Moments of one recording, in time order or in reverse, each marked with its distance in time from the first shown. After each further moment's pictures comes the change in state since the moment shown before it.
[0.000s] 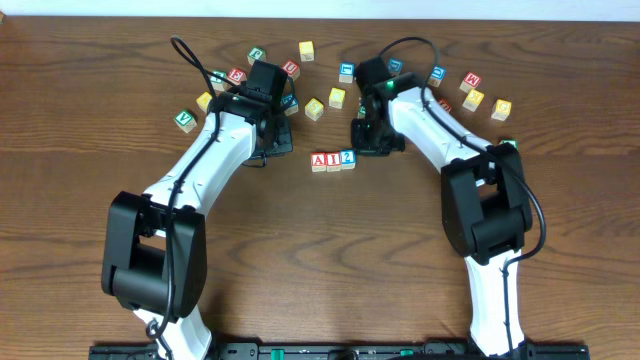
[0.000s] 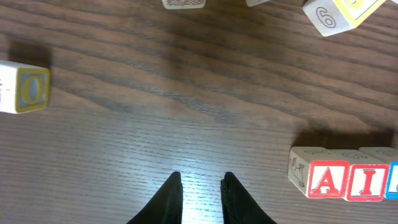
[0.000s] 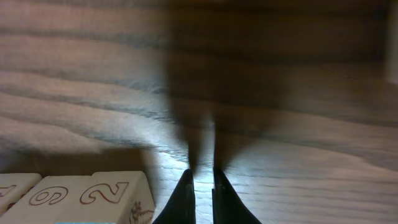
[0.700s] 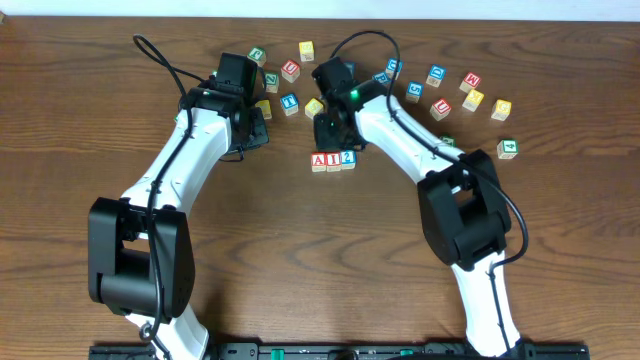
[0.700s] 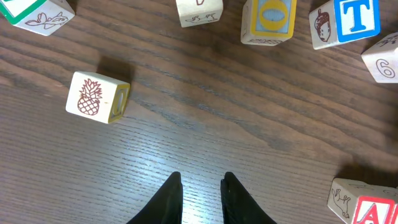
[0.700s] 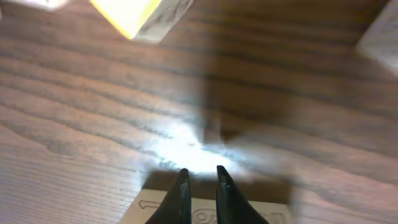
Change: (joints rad) left arm 0.104 -0.026 0.000 -0.010 -0.041 0.000; right arm 0.120 0.025 0.091 0.124 0.009 0.048
